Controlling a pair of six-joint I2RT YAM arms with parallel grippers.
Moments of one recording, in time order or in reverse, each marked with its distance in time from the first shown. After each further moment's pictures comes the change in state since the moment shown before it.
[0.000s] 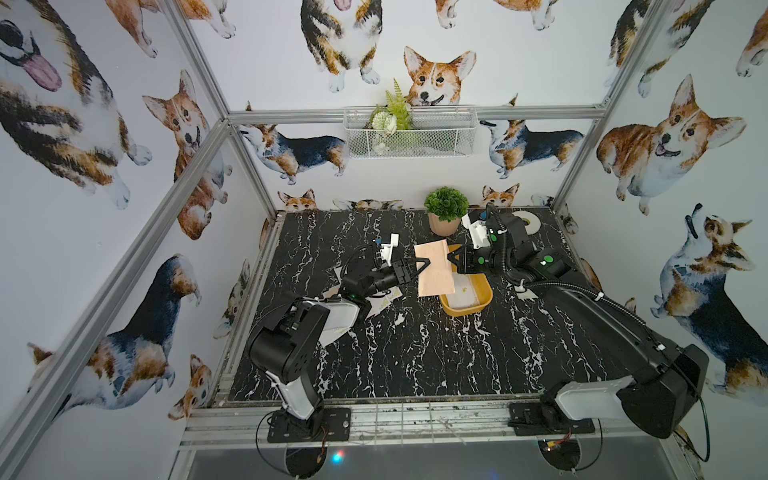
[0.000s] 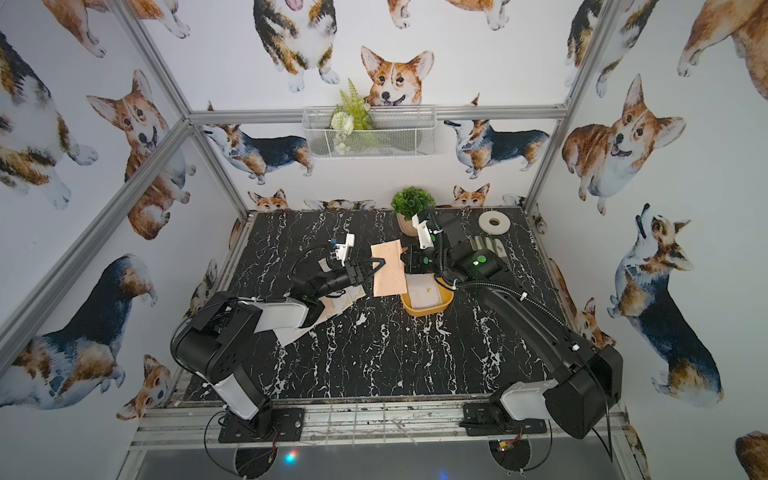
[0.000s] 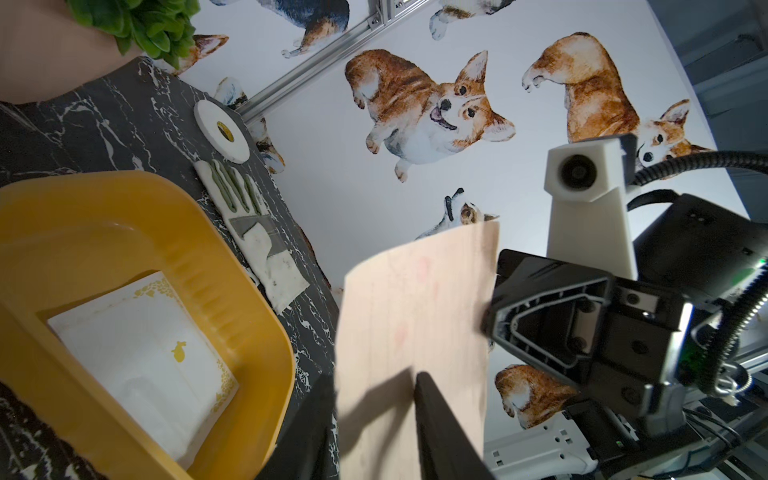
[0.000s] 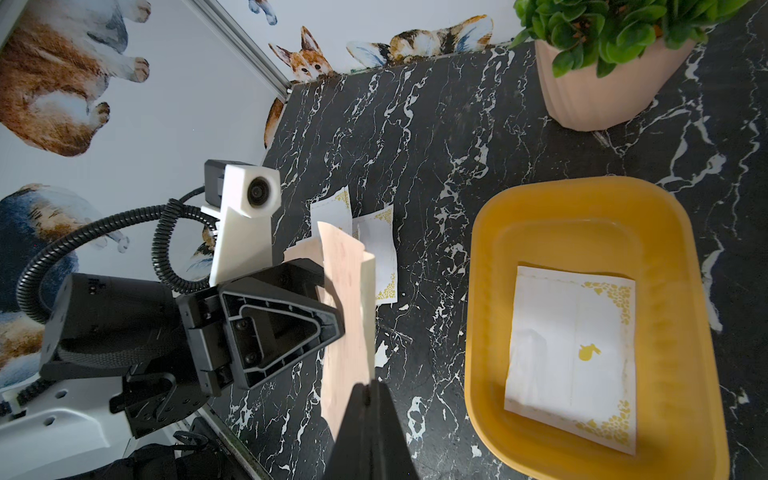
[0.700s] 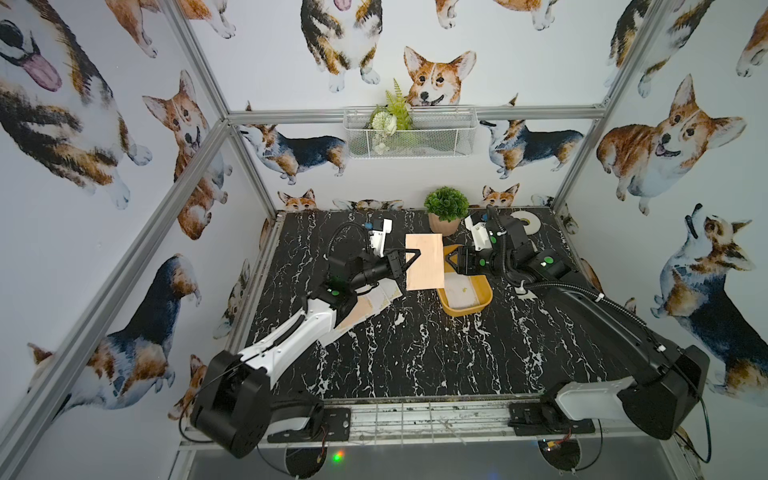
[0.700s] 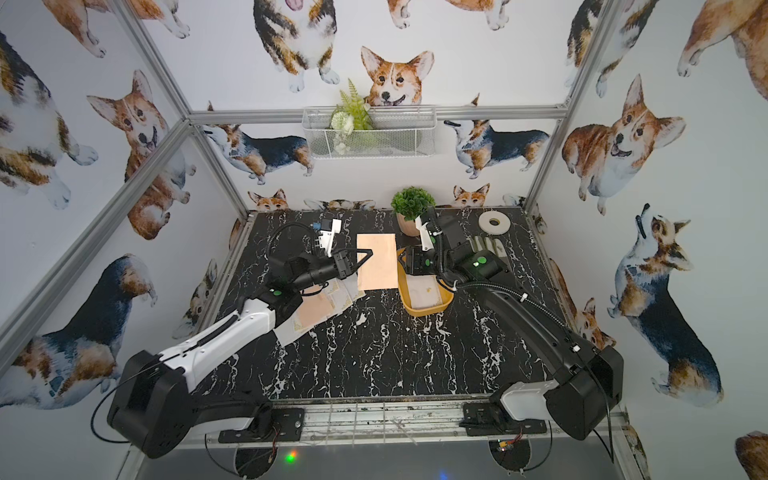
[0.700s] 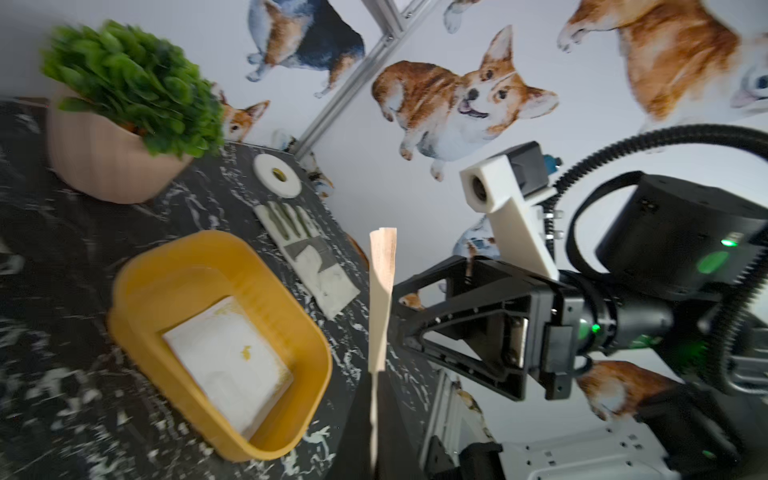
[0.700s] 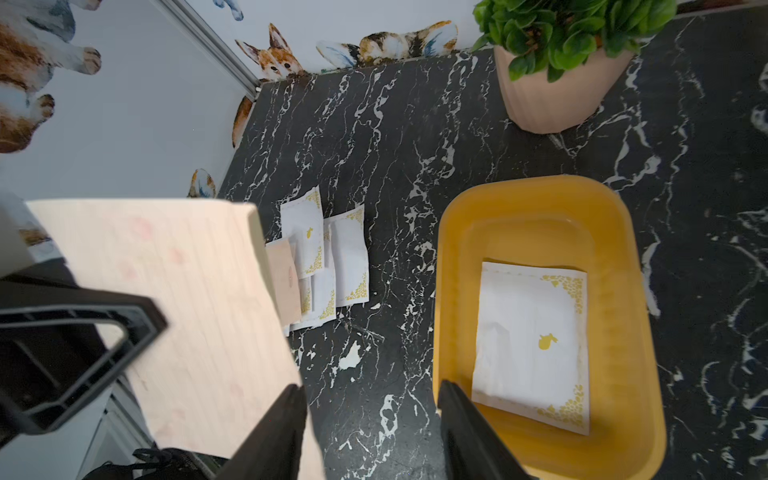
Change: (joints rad) left arm 0.000 -0.447 0.195 -0.959 -0.206 0.497; right arm 0.000 -0.011 -0.009 -0.031 0.105 -0.035
